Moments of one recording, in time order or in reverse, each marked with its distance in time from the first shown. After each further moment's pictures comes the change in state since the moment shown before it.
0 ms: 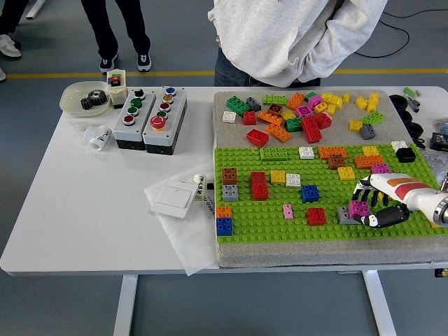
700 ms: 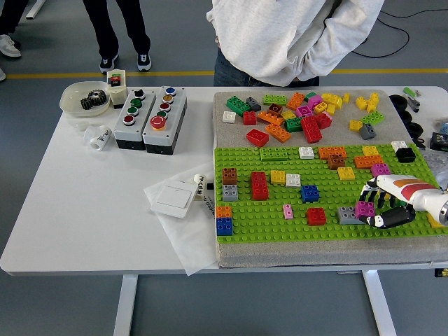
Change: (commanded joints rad) left arm -0.003 0.000 0.006 -0.001 -0.007 0.000 -0.002; right arm -0.002 -0.002 0.000 -0.034 0.005 0.014 0.012
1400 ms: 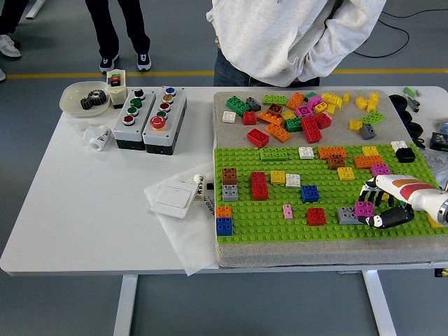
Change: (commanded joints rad) left arm 0.000 0.001 0.002 -0.001 0.000 0.001 0.001; right arm 0.001 0.013 0.005 -0.014 -0.009 -0.003 0.001
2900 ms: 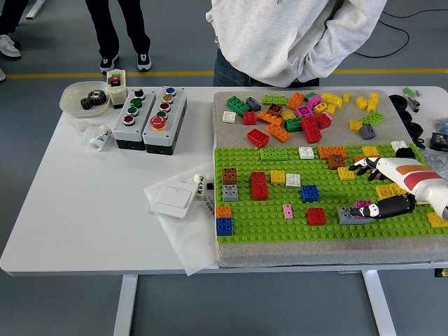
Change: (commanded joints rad) left arm 0.001 0.002 0.008 0.002 -0.009 -0.001 -0.005; right arm -0.155 -0.067 0.207 0.283 -0.033 -0.069 -0.119
